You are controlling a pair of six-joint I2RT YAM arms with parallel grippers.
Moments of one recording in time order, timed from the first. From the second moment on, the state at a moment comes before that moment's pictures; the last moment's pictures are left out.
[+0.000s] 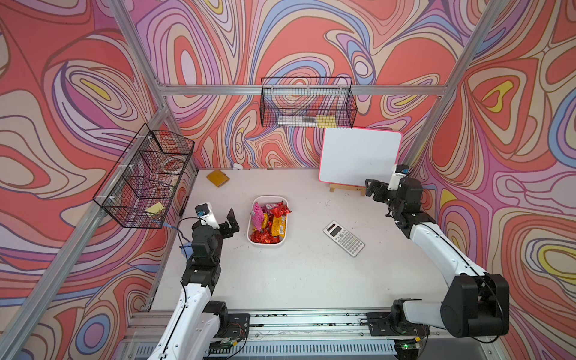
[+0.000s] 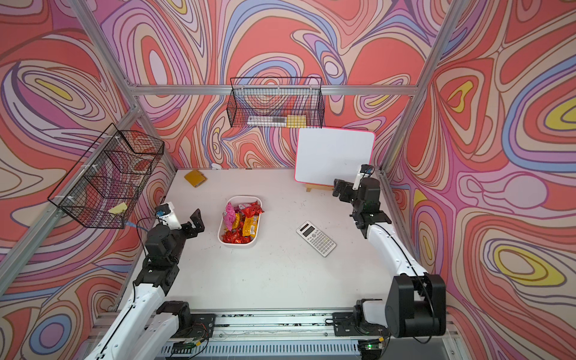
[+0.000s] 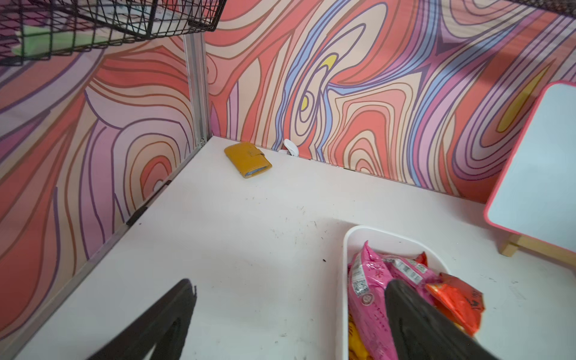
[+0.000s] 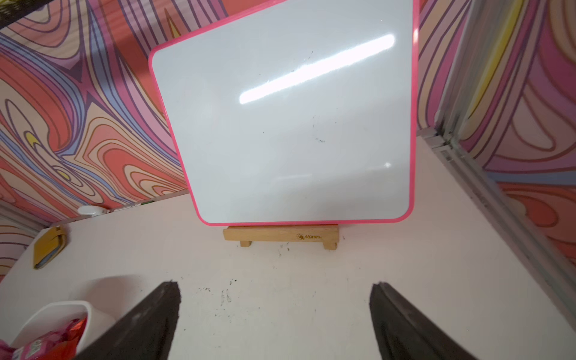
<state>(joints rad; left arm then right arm) -0.03 0.70 0.47 -0.01 -0.12 -0.28 0.01 1.36 0.99 -0.04 -0.12 0.30</state>
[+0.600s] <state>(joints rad) -0.17 1.00 0.85 -0.61 0.14 -0.59 0.60 1.52 1.08 -0.24 -0.24 0.69</state>
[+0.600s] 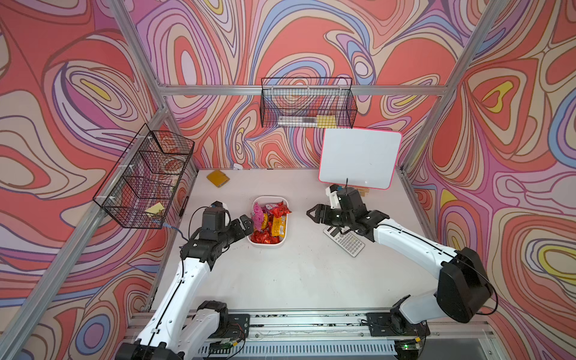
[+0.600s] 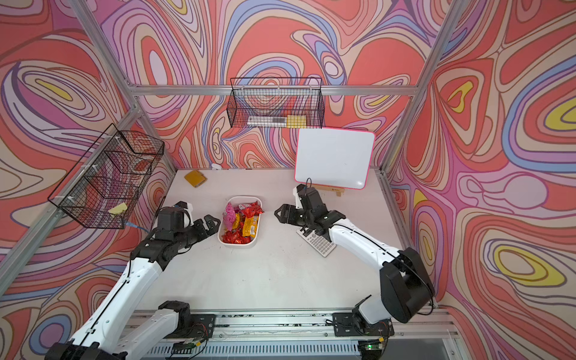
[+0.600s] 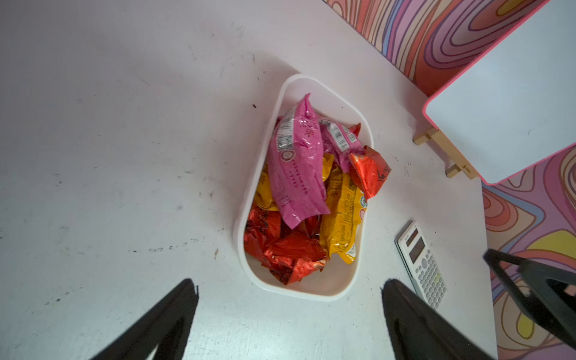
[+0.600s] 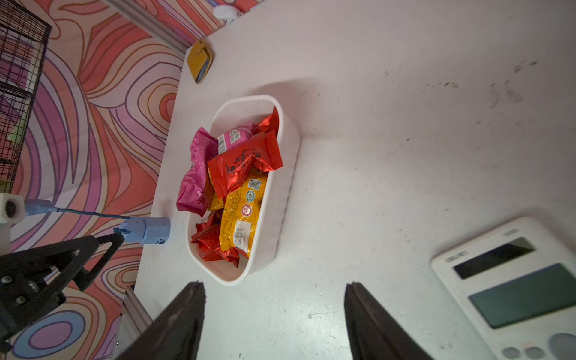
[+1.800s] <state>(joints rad) -0.32 1.70 1.31 -0.81 -0.09 -0.42 0.67 1.61 1.13 -0.32 0.01 0.84</state>
